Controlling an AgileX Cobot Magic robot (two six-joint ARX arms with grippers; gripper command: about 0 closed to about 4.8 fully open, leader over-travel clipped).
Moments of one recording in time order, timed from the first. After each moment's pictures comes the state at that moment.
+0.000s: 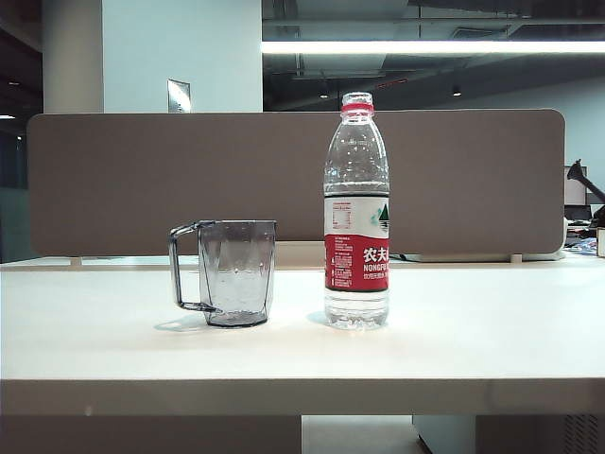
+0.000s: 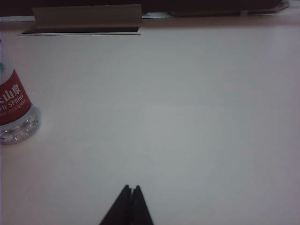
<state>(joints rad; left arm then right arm) 0.03 0.01 0.01 -0.18 0.00 -0.08 0.13 0.00 0.01 -0.19 0.02 0.04</state>
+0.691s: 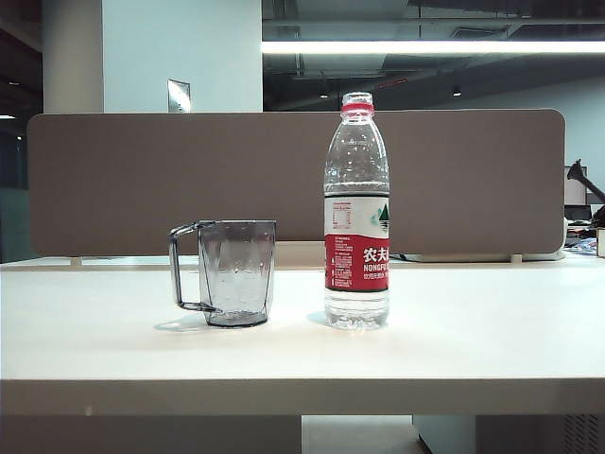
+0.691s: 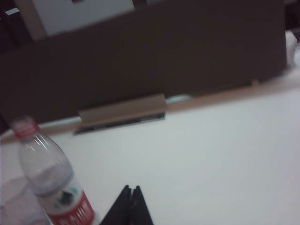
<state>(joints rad) 0.03 0.01 0.01 -0.18 0.00 -0.08 0.14 0.00 0.21 -0.11 0.00 0.26</state>
